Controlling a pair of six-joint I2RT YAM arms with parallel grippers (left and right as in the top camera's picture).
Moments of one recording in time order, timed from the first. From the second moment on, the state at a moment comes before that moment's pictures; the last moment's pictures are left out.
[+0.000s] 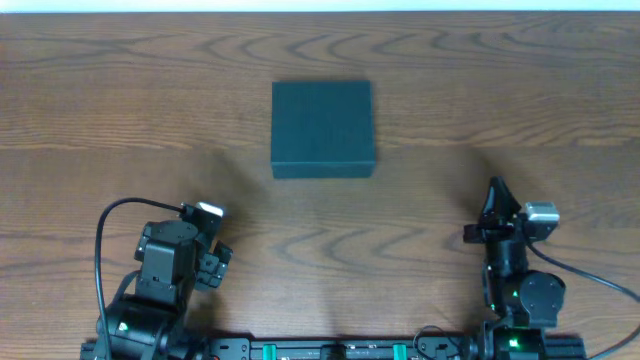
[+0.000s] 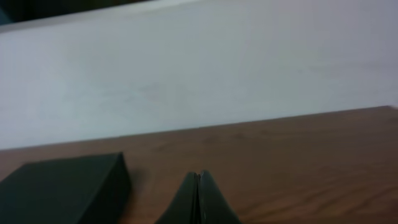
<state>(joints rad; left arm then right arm) -0.27 0.57 0.55 -0.87 -0.23 0.23 -0.03 0.26 0.01 0.36 -0.03 0.17</state>
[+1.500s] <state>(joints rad) -0.27 0.57 0.55 -0.87 -0.23 0.23 -0.03 0.01 0.01 -0.05 -0.17 -0.19</state>
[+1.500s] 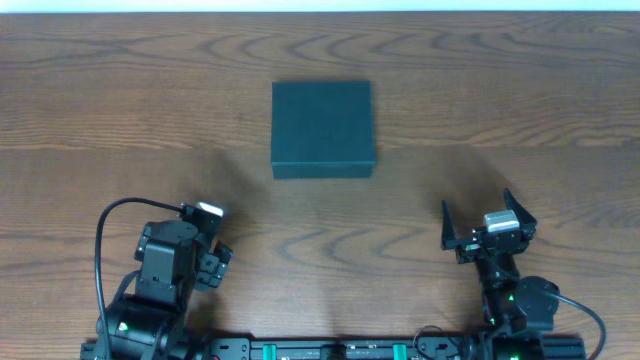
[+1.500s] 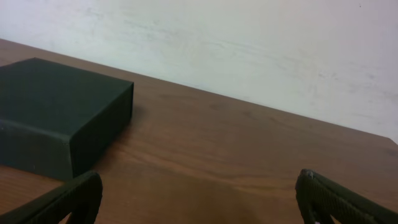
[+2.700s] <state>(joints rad) -0.21 0.25 0.49 -0.03 -0.07 0.20 -0.03 0.01 0.01 -0.05 -0.18 -0.19</state>
